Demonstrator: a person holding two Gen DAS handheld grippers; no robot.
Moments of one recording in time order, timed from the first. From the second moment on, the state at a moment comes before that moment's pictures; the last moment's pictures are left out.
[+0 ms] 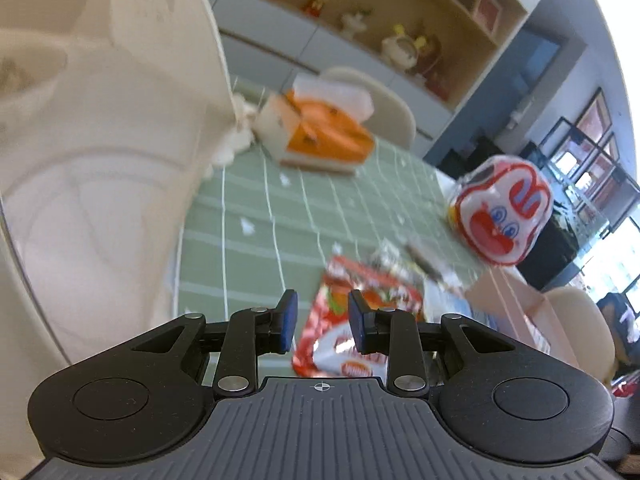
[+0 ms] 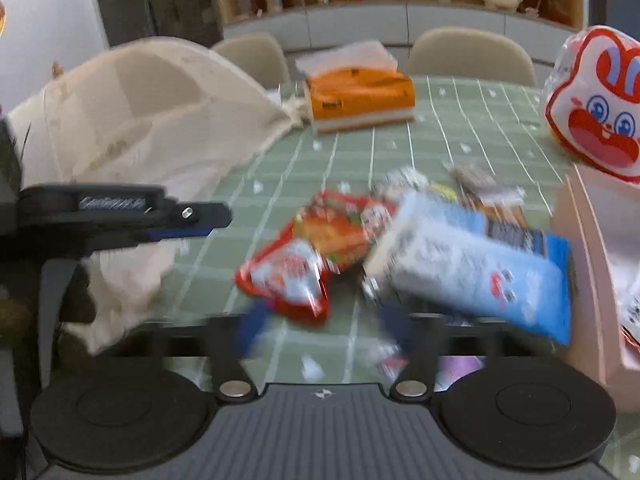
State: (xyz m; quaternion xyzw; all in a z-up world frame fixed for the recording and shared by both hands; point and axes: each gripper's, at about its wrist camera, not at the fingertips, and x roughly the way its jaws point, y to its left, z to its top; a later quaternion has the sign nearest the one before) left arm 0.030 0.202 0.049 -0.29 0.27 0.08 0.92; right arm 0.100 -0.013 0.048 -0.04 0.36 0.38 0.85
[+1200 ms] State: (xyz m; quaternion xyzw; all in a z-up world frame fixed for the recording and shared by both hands) left arm 0.012 0.145 0.026 -0.24 0.37 -0.06 0.90; right arm 0.047 -0.118 0.022 0.00 0.36 0.33 0.87
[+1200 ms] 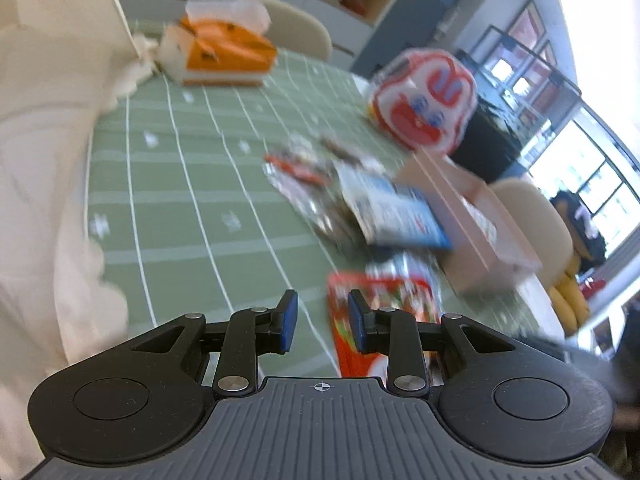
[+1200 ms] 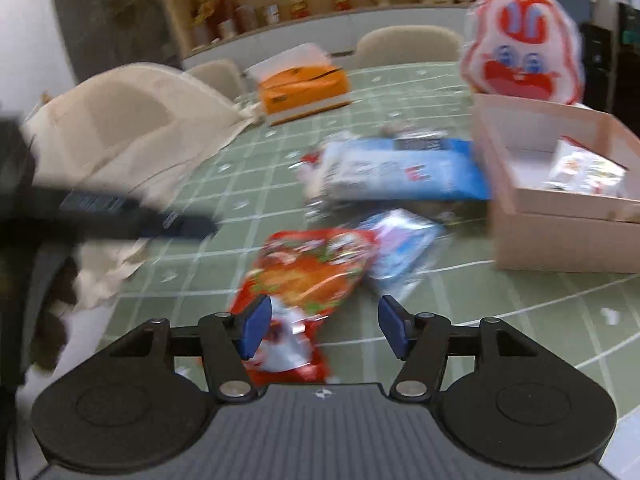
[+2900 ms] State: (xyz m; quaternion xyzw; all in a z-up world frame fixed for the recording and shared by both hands) left arm 0.038 0.035 -0.014 -0.26 0.39 -0.24 0.85; right arm 0.017 -0.212 0.000 0.06 0.33 0.32 0.89
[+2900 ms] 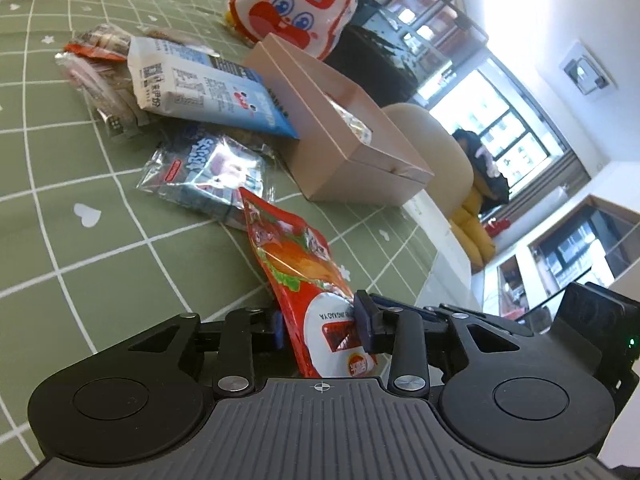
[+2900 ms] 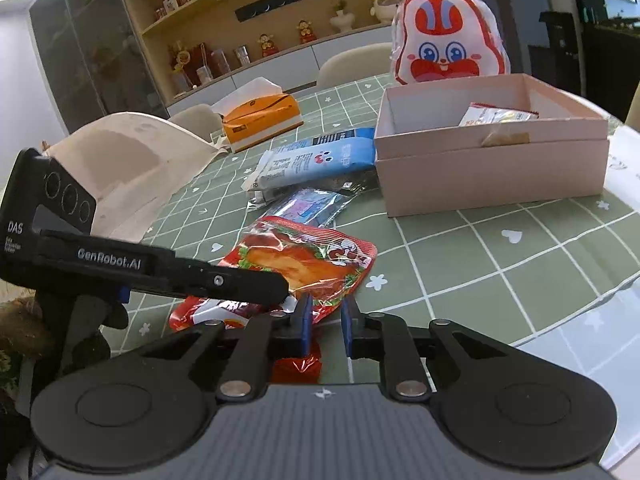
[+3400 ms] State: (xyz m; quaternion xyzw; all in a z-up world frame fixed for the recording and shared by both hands) left arm -0.026 0.131 0.001 -0.26 0.32 -0.12 0.90; right arm 0.062 -0.136 0.015 0.05 0.36 0.27 0.89
